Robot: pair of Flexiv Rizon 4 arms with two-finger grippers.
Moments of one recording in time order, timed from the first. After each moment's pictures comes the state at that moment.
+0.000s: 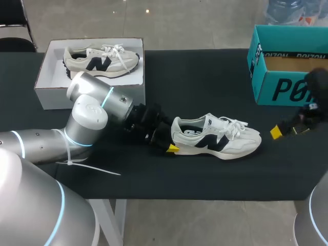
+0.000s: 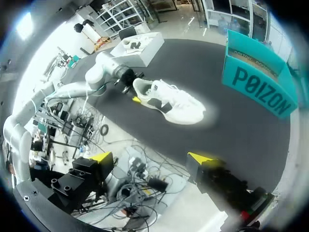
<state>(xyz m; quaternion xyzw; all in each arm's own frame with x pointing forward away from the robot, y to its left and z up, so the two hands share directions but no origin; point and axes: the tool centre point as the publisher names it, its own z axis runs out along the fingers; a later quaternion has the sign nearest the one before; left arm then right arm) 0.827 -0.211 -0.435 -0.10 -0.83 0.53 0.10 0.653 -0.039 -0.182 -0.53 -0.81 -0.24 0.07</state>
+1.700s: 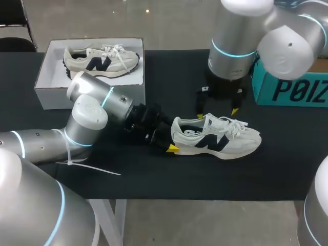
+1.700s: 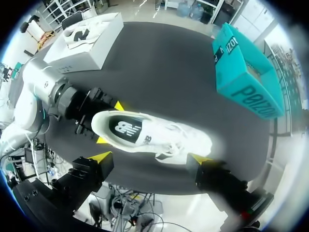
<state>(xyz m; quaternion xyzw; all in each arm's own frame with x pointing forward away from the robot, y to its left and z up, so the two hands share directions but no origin) 0.827 -0.211 -0.435 -0.10 -0.83 0.53 0.10 0.801 0.090 -0.278 -0.64 -0.77 -0.04 -0.04</state>
